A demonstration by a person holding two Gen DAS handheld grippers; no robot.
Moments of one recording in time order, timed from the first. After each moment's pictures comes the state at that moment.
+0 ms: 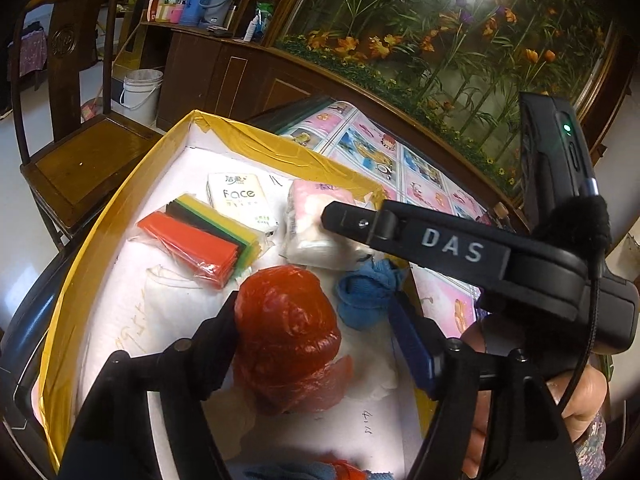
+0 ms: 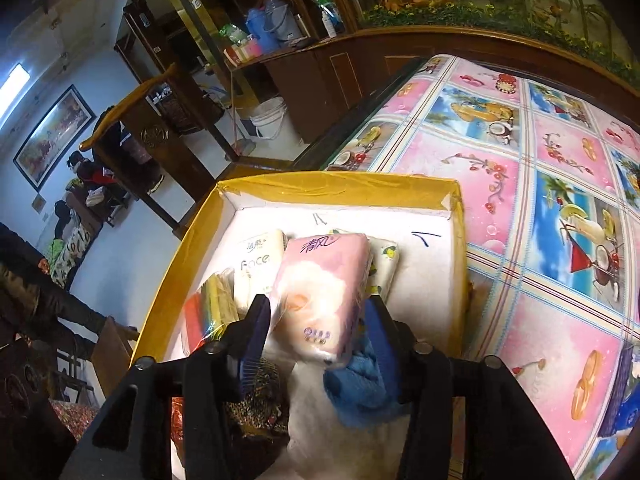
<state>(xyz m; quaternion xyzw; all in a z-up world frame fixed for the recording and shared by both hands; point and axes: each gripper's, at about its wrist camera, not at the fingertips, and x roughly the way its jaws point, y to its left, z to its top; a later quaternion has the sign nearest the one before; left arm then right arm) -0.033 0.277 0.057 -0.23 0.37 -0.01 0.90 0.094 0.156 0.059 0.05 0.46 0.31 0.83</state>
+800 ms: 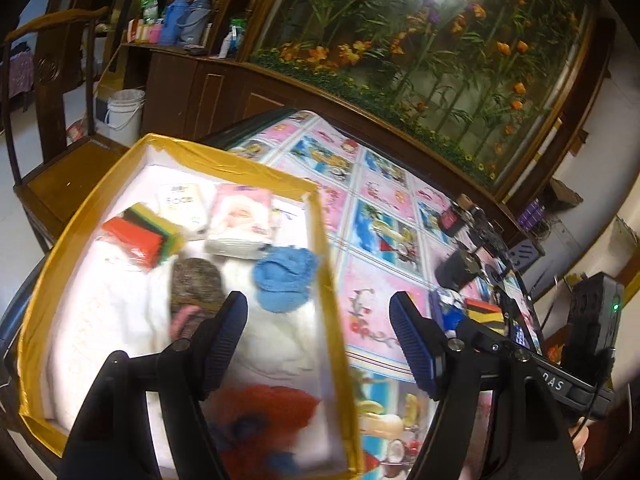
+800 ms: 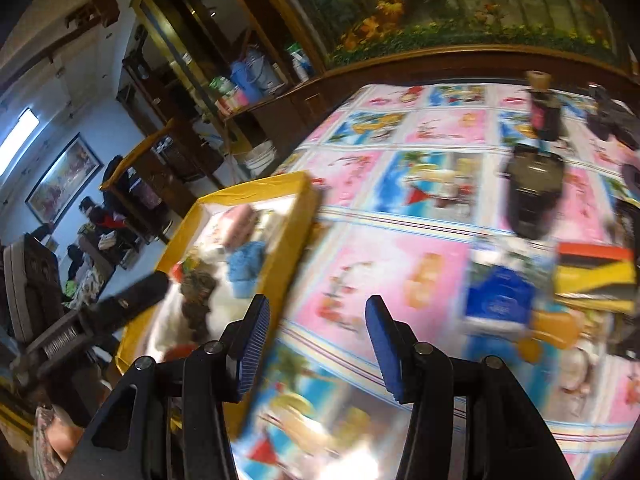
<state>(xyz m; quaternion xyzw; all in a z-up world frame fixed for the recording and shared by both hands) -0.049 0.208 0.088 -0.20 0.34 -0.03 0.92 0.006 -0.073 0.063 0.12 0.41 0.27 0.86</state>
